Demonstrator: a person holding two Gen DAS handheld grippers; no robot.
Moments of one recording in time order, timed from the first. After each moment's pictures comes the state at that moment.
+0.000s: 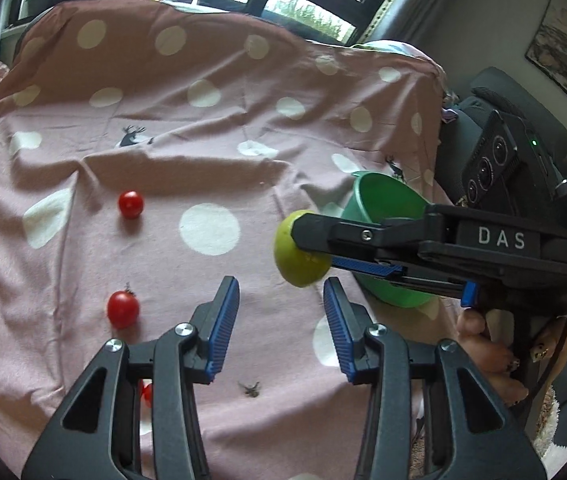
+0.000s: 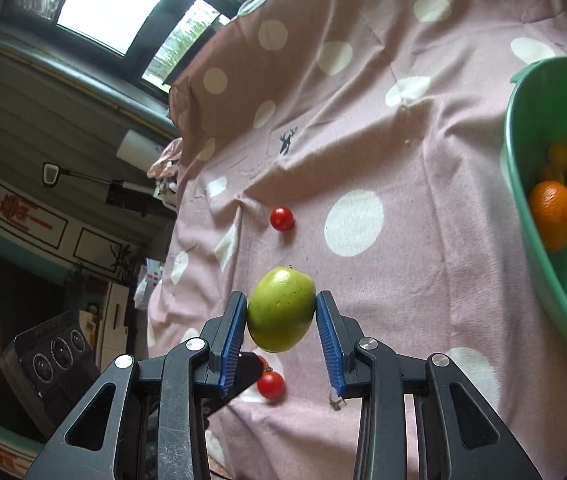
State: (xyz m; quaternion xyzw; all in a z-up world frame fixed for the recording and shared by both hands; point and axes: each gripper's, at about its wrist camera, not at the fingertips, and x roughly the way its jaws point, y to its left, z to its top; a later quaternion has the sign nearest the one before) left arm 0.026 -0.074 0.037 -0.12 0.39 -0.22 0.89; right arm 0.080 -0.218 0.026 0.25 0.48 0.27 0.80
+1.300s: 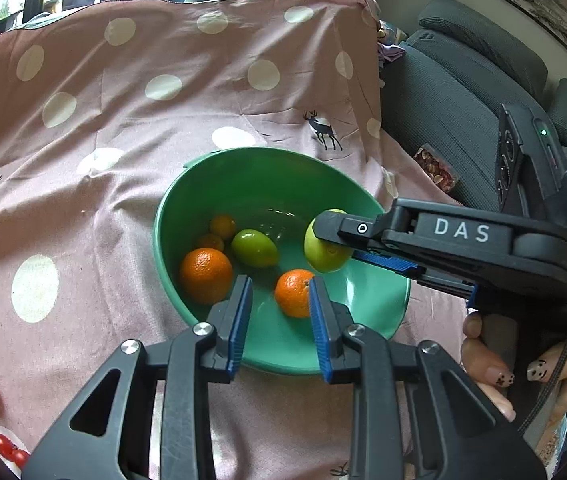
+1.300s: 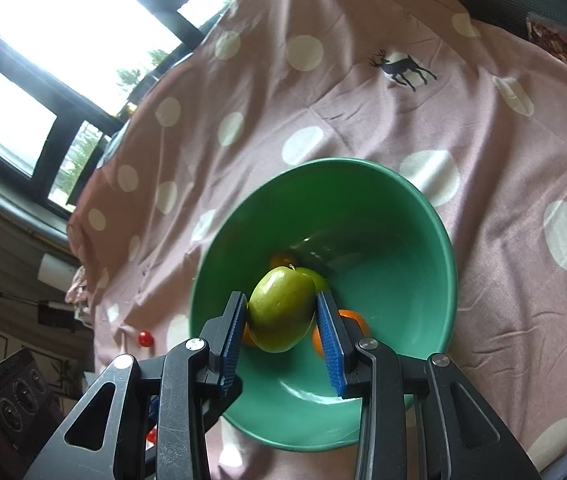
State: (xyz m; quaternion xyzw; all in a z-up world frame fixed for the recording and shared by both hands) left arm 0.077 -0.248 0.035 -0.05 0.42 -0.30 0.86; right arm 0.079 -0.408 0.034 0.30 0.43 0.03 0.85
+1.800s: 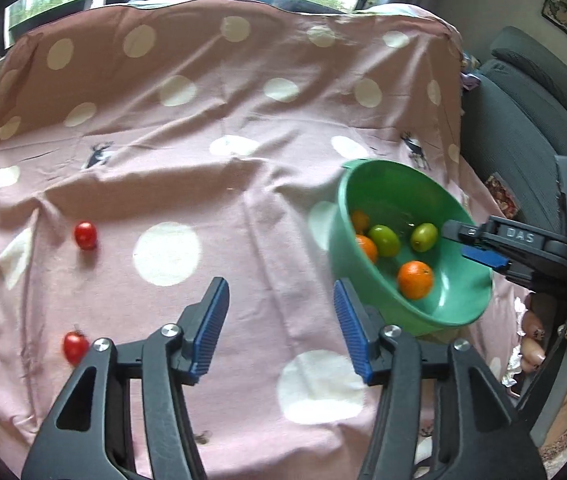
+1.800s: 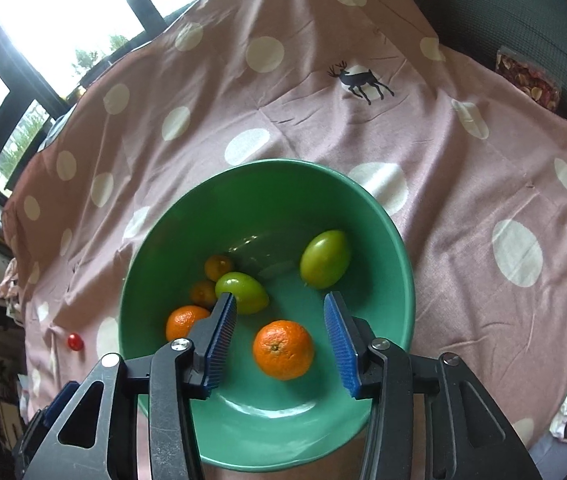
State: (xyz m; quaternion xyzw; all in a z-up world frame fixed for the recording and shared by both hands) left arm 0.070 -0.135 0.037 -0.06 0.43 -0.16 0.89; right arm 0.083 -0.399 0.033 0.22 0.44 -0.07 0.87
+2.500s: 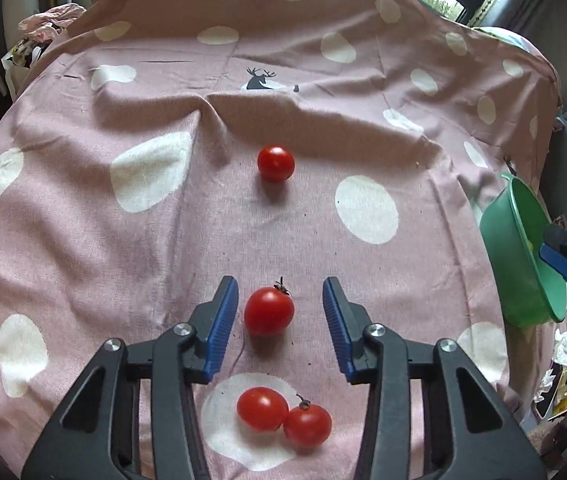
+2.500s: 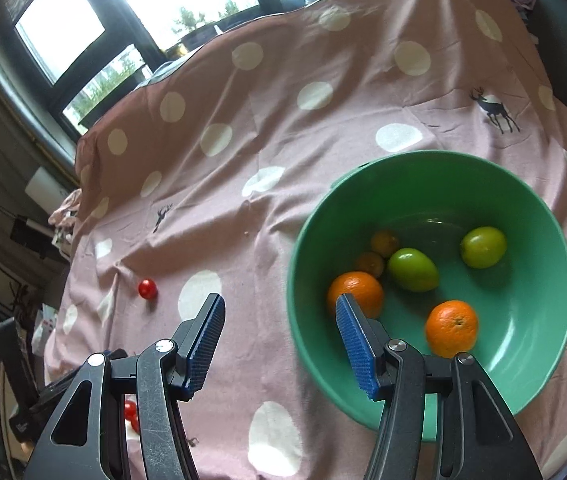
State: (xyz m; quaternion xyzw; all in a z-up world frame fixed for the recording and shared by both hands) left arm 0.078 -0.006 -0.021 -0.11 0.49 -0.05 0.86; right arm 0.090 -0.285 0.045 0.15 0.43 0.08 0.89
